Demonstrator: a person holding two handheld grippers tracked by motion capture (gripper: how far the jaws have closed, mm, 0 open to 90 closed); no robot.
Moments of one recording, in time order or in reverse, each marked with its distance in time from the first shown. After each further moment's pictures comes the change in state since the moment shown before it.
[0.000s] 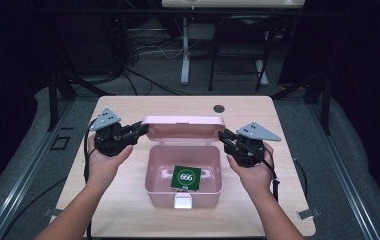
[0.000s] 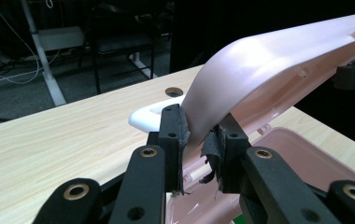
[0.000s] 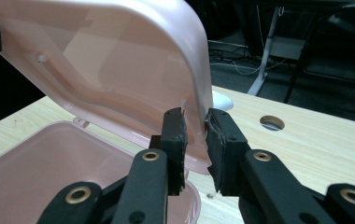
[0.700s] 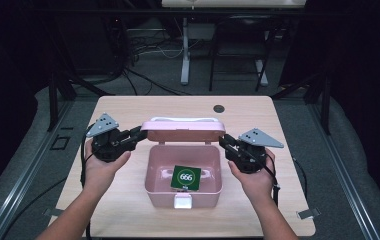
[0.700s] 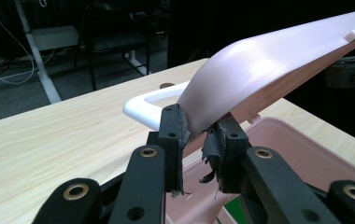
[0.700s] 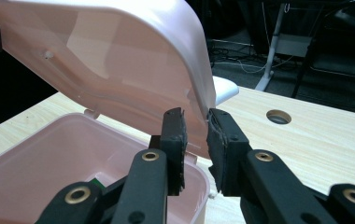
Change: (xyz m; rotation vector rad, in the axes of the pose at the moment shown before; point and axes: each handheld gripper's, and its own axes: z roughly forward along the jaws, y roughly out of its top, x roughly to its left) left arm -0.006 -0.006 -0.011 0.007 -0.017 0.015; right arm 0.002 -0.011 -0.009 0.004 0.024 0.018
